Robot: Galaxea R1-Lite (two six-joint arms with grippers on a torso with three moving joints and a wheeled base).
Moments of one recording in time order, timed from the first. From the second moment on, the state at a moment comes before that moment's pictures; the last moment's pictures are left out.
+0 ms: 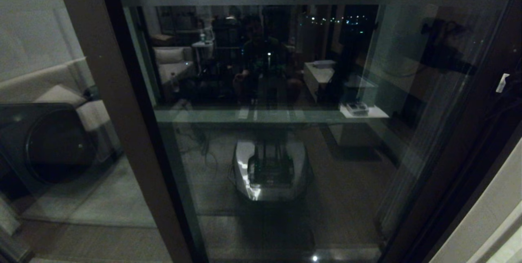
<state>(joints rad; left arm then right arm) 0.00 0.00 -0.03 0.09 -0.04 0.11 -0.42 1.85 -1.38 -0.30 -0.24 0.04</state>
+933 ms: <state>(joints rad) 0.00 0.00 -0.03 0.09 -0.04 0.11 -0.40 1.68 -1.31 -0.26 -0.23 -0.02</state>
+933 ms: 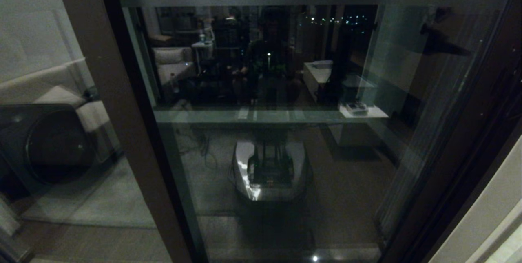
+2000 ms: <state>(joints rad) 0.00 0.00 -0.03 0.09 -0.04 0.11 -0.38 1.92 -1.93 0.54 -0.23 -0.05</state>
